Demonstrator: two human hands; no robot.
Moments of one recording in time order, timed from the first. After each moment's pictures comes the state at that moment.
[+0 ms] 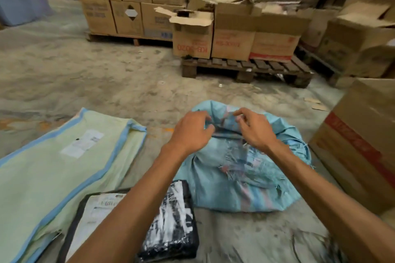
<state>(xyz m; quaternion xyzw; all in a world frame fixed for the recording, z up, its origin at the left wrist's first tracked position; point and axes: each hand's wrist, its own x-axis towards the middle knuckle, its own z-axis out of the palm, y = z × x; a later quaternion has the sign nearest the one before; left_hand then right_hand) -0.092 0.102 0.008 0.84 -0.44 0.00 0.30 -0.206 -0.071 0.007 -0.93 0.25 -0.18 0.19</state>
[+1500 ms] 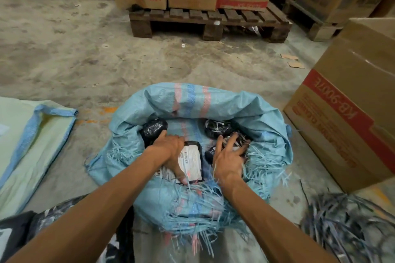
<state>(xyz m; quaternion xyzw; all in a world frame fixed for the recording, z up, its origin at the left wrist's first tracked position) -0.091 -0.047 -0.159 0.81 -0.52 -0.24 -0.16 -0.240 -0.129 -0.182 -0.88 0.41 0.21 -0.07</state>
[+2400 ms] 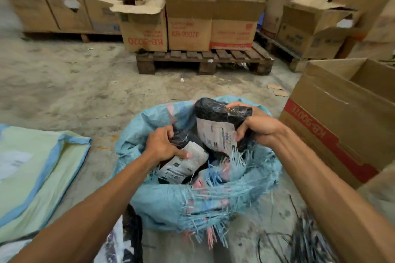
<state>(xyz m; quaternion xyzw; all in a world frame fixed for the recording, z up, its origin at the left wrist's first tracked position) -0.084 -0.018 -0.080 0.85 -0.33 -0.15 0.37 -0.271 -0.196 0.011 -0.67 0.30 -0.13 0.67</state>
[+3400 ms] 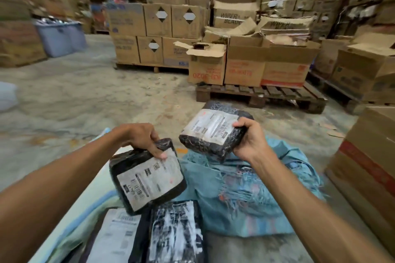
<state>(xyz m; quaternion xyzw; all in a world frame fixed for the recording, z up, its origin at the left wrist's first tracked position) -0.008 0.218 0.088 0.89 -0.32 -0.27 0.15 -0.187 -0.010 0.076 -0.41 0.19 -0.14 0.88</state>
